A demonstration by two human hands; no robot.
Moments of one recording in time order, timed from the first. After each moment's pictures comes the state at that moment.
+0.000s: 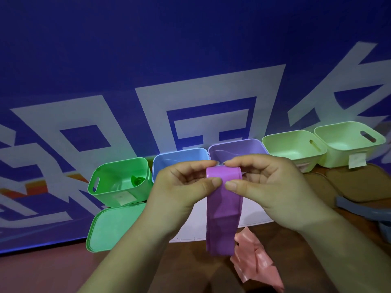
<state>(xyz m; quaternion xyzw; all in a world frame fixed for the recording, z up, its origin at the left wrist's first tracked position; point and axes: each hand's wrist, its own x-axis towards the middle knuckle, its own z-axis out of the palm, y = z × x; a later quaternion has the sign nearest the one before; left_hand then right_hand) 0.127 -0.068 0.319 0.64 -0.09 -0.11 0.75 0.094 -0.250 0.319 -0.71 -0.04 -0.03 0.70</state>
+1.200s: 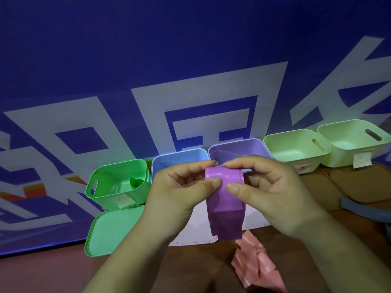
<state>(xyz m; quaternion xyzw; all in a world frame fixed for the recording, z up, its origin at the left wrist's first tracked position) 0.140 -0.074 0.316 0.65 -0.08 -0.09 0.75 0.105 -0.252 0.306 -0.71 -0.05 -0.05 0.71</state>
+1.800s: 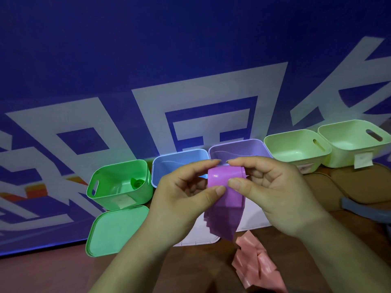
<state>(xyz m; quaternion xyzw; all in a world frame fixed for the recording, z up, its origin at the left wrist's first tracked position) 0.135 -0.073 0.310 0.67 -0.16 -0.08 0.73 0.107 -0.254 0.304 -0.68 -0.04 -0.06 0.73</state>
